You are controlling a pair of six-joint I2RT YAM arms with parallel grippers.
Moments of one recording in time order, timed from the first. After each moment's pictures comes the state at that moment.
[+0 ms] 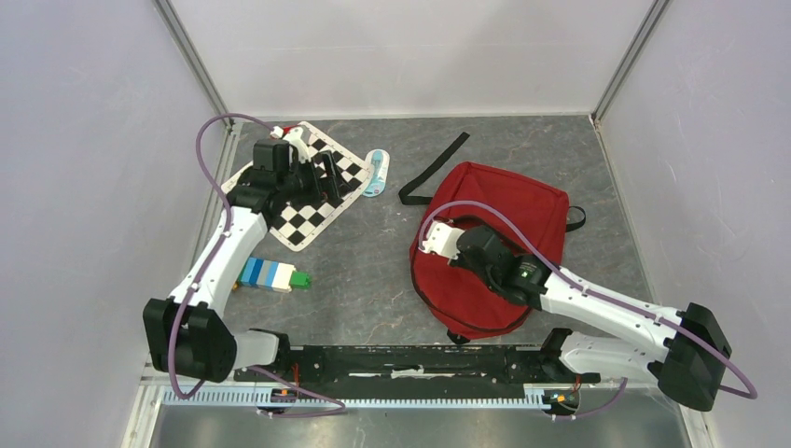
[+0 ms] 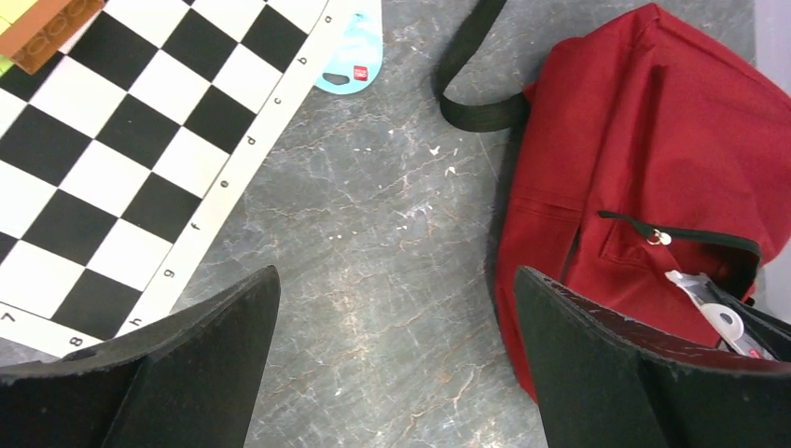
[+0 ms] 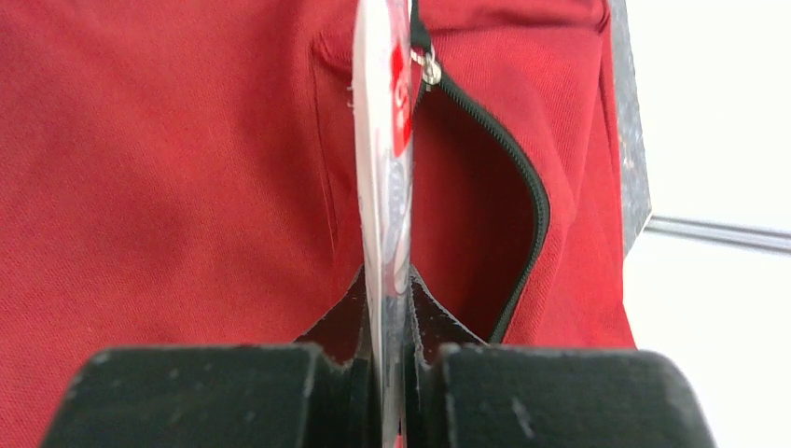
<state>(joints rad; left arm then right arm) -0.18 1.28 1.10 -0.48 0.29 -0.36 0.92 1.07 0.71 -0.34 0.47 -0.52</state>
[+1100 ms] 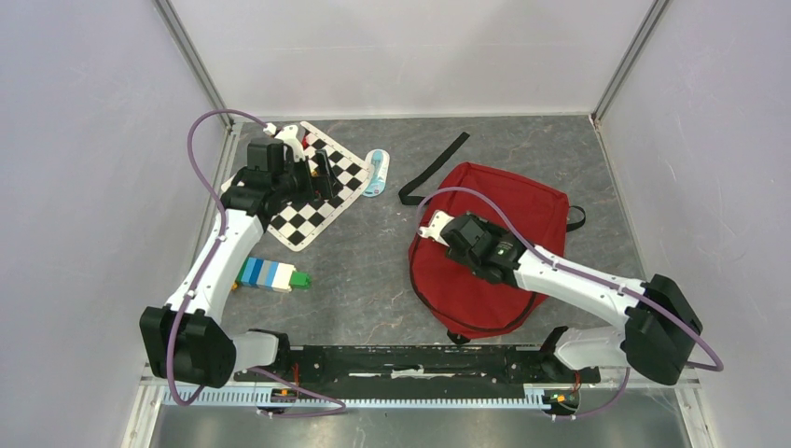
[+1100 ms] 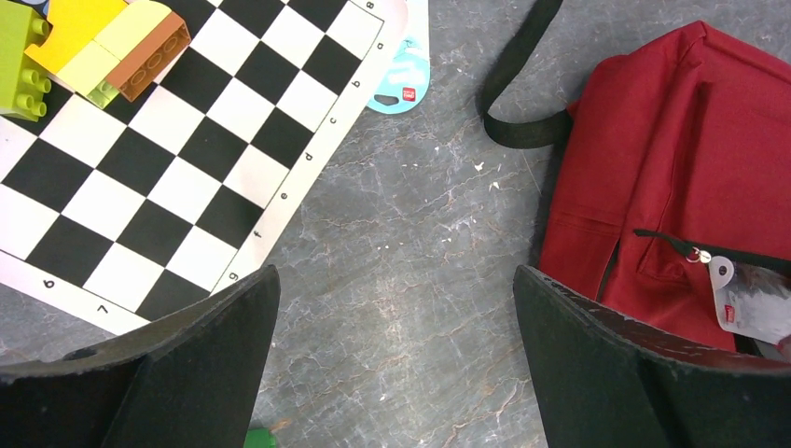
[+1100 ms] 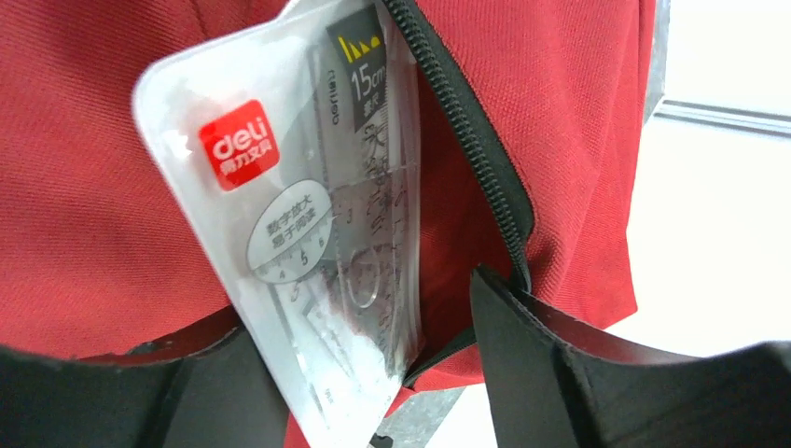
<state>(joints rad) -0.16 1.26 1.12 -0.50 0.21 -0.27 0.86 1.30 0.82 -0.54 0.64 -0.41</state>
